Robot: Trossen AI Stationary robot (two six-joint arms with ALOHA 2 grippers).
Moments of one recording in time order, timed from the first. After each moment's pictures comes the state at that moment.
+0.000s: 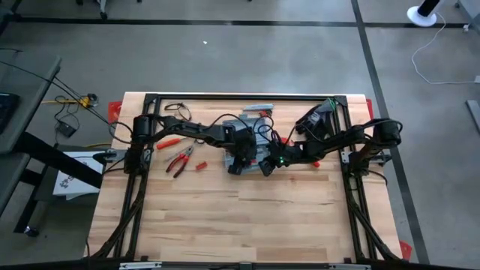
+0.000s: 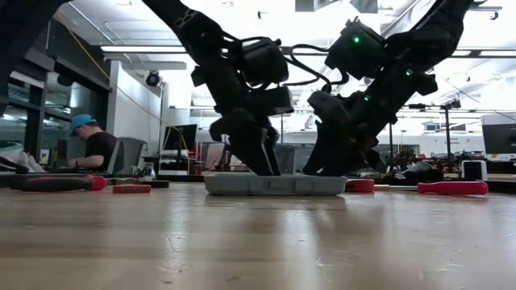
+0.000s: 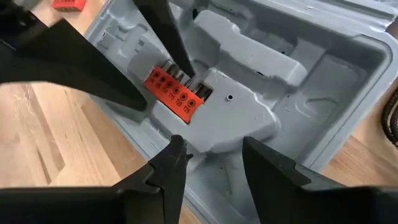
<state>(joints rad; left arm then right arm) 0.15 2.03 1.33 -0.37 0.17 0.42 -0.03 1.67 0.68 0.14 0.10 0.79</state>
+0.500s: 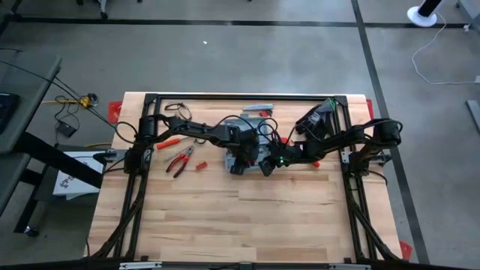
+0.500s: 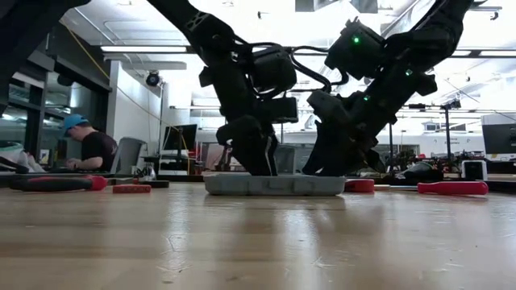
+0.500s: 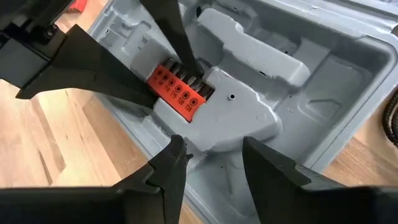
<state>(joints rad) 0.15 2.11 1.40 -0.49 0.13 0.37 -0.03 1.67 0.68 0.14 0.10 0.79</state>
